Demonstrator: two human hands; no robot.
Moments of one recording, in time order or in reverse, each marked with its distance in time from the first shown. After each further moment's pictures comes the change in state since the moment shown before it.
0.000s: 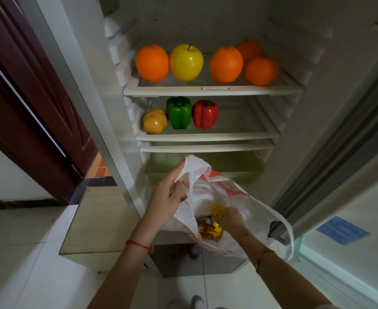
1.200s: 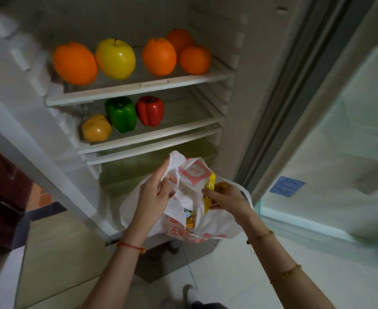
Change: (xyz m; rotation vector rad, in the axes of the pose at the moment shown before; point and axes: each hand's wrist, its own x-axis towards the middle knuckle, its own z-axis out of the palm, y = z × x) left_hand 0.016 -0.002 0.033 0.112 -0.199 0.063; right_hand -0.101 0.012 -0.085 0.975 0.144 0.041
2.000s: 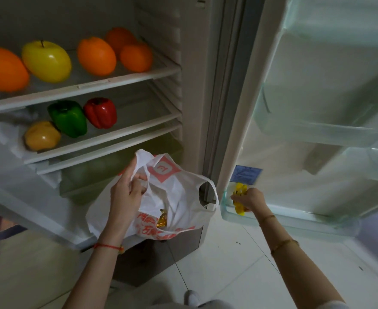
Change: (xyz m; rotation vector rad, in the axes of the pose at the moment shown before) left_hand 0.000 0.017 0.049 0.017 0.070 -0.047; right_hand 0.019 0.094 -0.156 -0.545 0.349 0.327
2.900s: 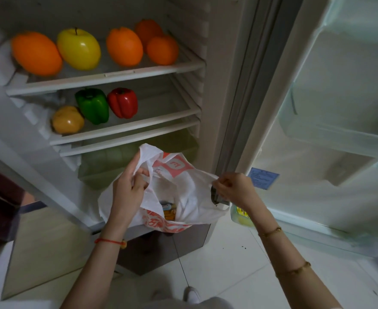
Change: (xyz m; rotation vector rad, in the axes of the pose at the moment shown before) left_hand -0.006 -0.017 -0.016 0.007 0.121 0.026; right_hand -0.068 -0.083 -0.003 -0.024 -0.020 -0.585
